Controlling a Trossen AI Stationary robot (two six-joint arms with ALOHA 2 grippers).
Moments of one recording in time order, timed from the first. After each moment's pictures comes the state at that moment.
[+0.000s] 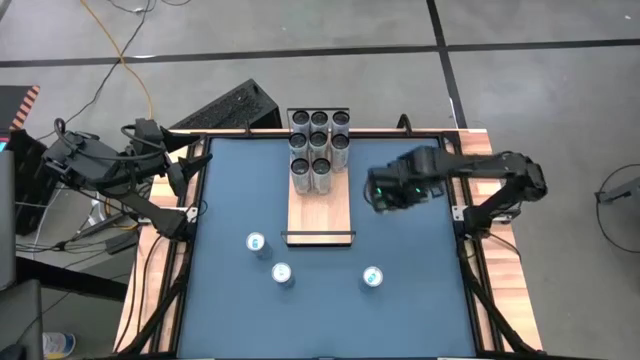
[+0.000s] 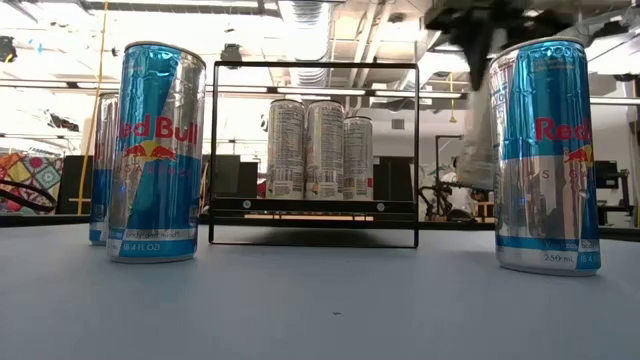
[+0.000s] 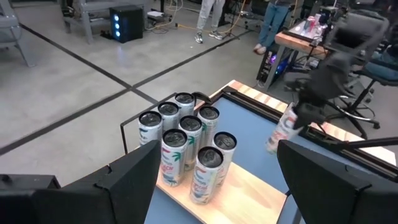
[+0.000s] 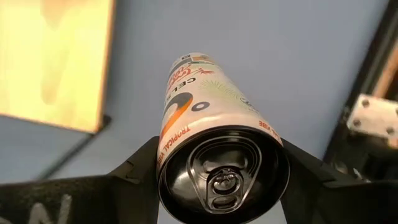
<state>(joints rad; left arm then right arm) -0.44 0.89 1.60 -1.08 -0.95 -0.48 -0.03 1.52 1.54 -1.56 0.10 1.30</state>
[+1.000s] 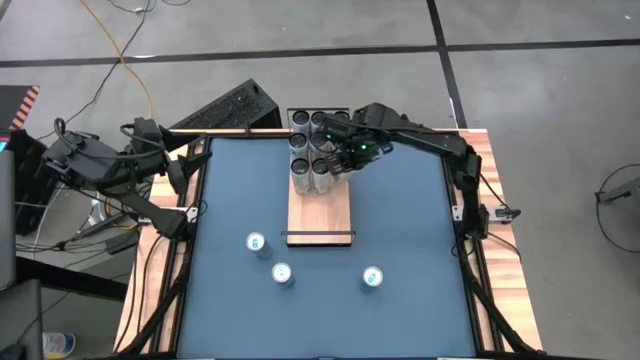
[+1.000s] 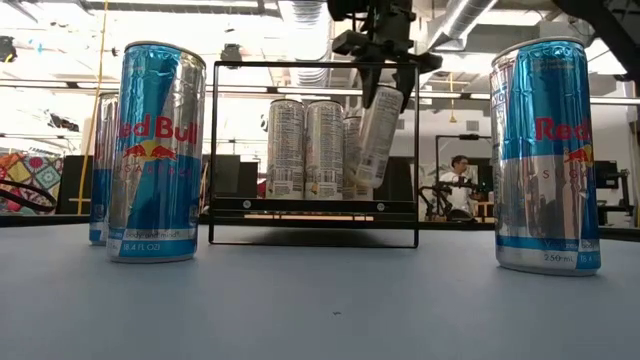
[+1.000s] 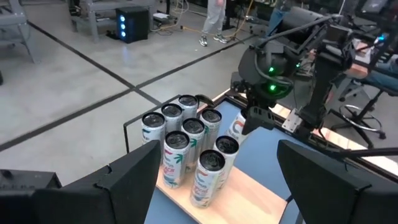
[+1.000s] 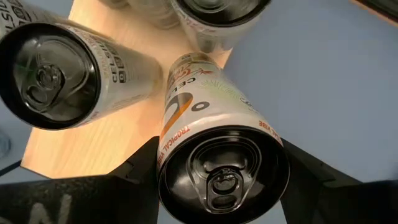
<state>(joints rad) -0.44 0.89 1.60 -1.08 -0.98 -0.51 -0.31 2.00 2.17 -1.57 0.12 0.82</state>
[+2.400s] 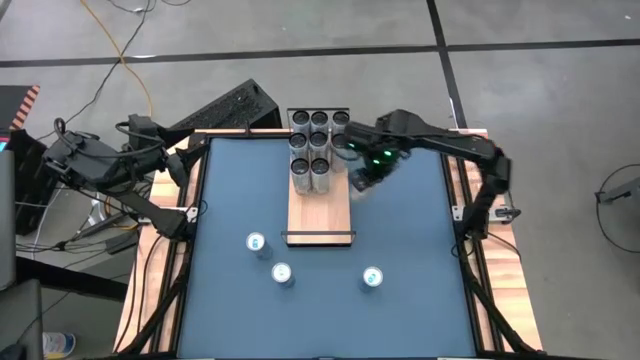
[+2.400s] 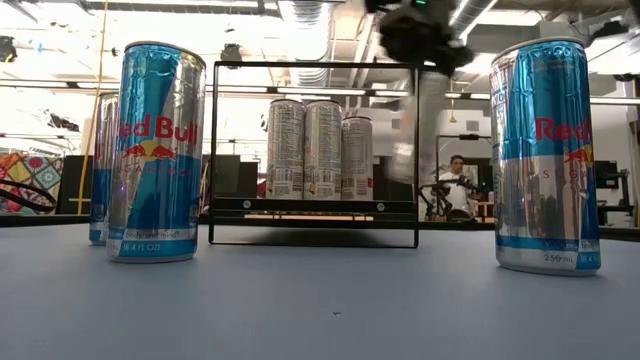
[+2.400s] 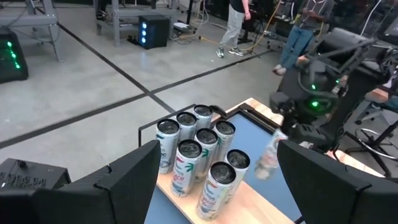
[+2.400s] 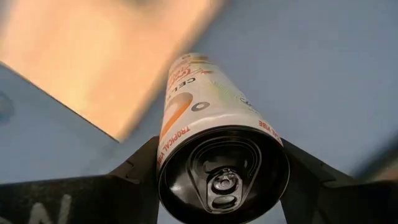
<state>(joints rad) -0.44 0.89 1.60 -1.08 -1.07 -0.57 -0.29 1.77 1.86 -1.57 0.01 0.62</state>
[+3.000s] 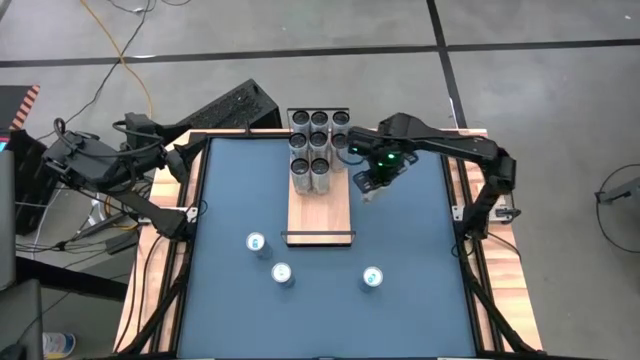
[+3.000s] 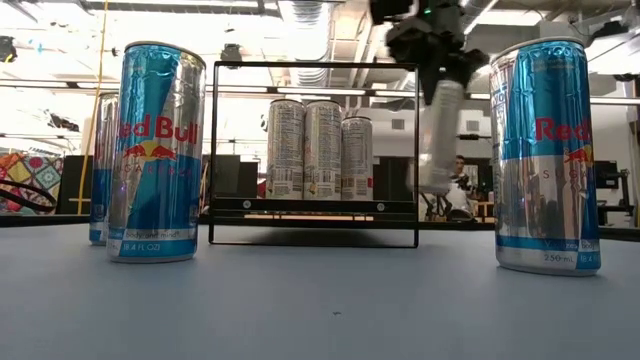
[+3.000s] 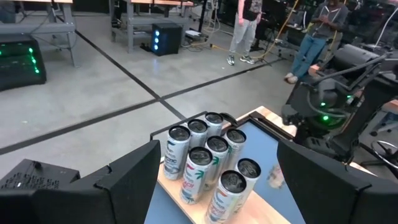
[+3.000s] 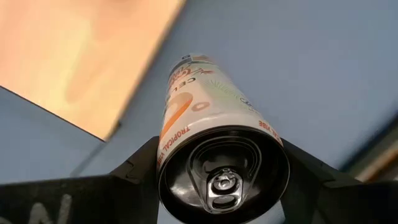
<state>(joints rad) -0.44 0.89 1.60 -1.08 -1.13 -0.57 -0.29 1.74 1.78 -1.57 0.00 0.70</state>
